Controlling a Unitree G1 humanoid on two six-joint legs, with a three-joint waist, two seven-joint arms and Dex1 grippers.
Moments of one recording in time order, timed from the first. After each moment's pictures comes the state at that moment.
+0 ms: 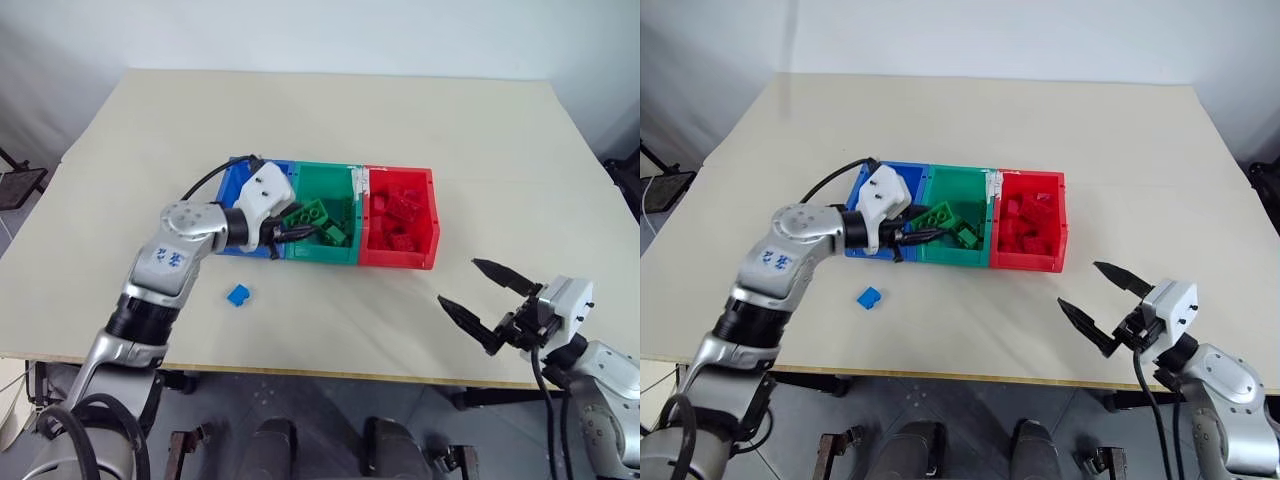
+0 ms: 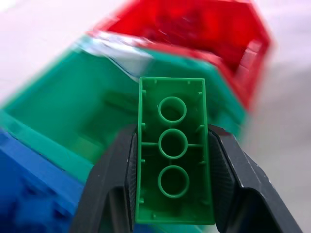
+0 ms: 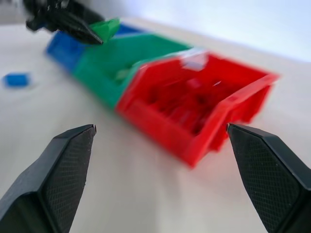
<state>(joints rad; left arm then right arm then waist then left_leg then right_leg) -0.83 0.49 -0.19 0.20 -0.18 0.41 -0.79 0.13 -0.52 -0.32 -0.32 0.52 0.02 0.82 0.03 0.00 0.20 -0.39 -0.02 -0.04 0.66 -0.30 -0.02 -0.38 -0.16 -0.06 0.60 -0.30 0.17</state>
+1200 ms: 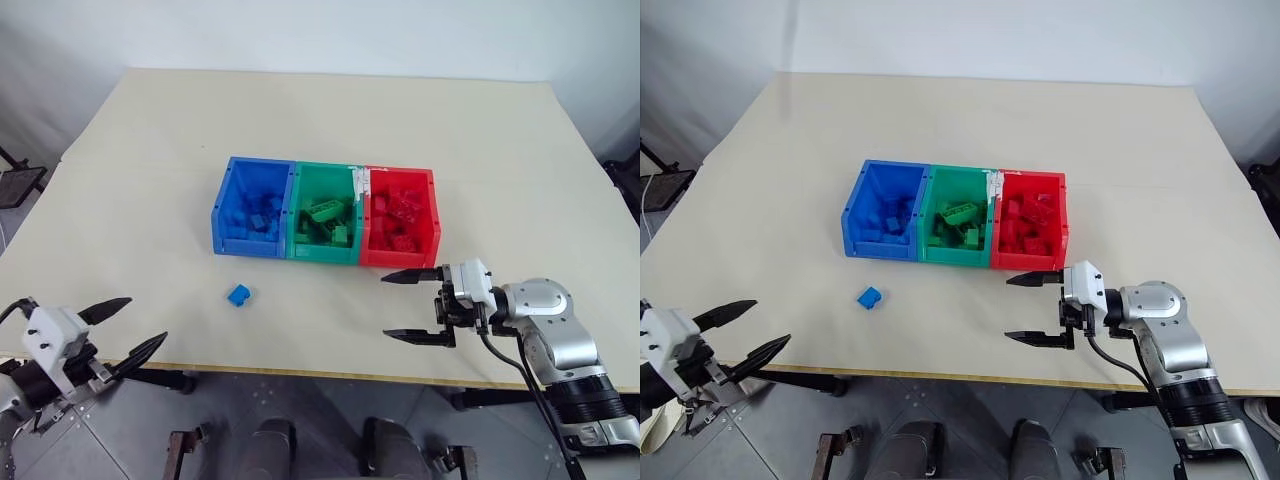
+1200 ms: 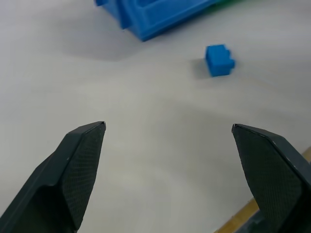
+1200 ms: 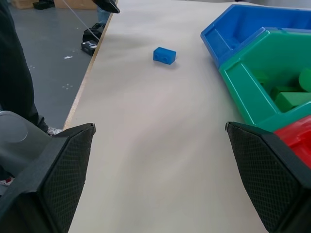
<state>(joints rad) 0.33 0.67 0.59 -0.28 -0.41 0.16 -0.90 -0.33 -0.65 0.06 0.06 0.45 -0.04 1.38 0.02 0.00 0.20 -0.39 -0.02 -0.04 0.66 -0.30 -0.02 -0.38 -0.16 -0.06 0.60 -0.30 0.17</state>
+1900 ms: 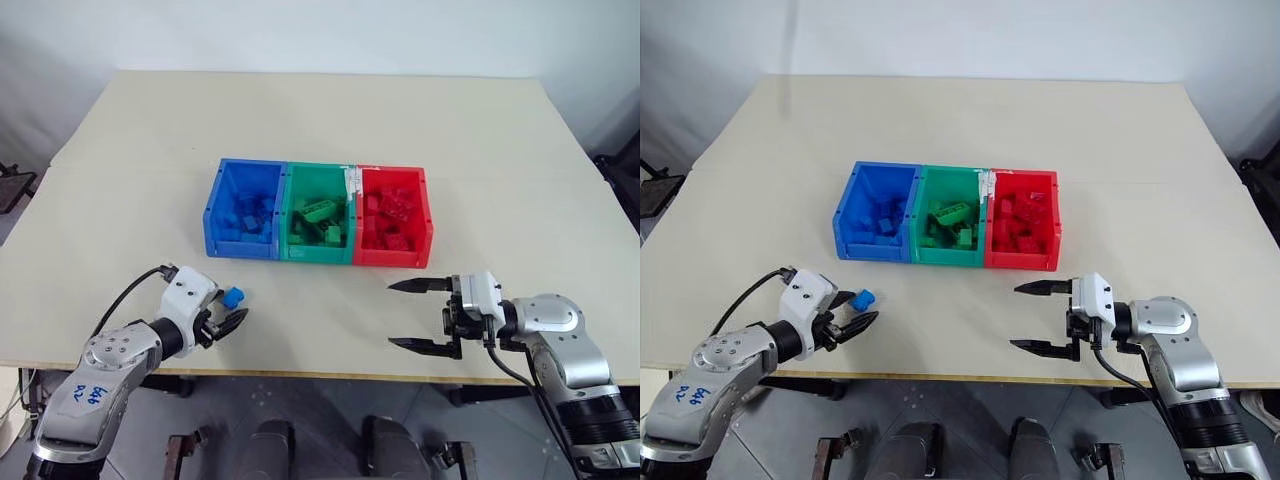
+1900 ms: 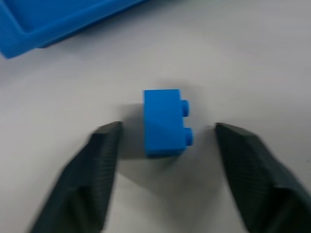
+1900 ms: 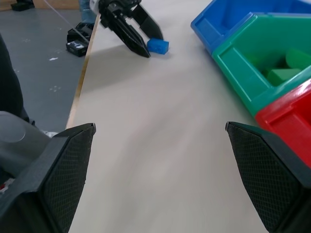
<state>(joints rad) 0.02 0.65 0.14 -0.53 -0.31 0.81 -0.48 -0.22 -0.65 0.02 -0.03 0.45 -0.03 1.32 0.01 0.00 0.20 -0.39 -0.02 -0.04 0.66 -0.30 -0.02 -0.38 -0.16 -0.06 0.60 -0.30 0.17</state>
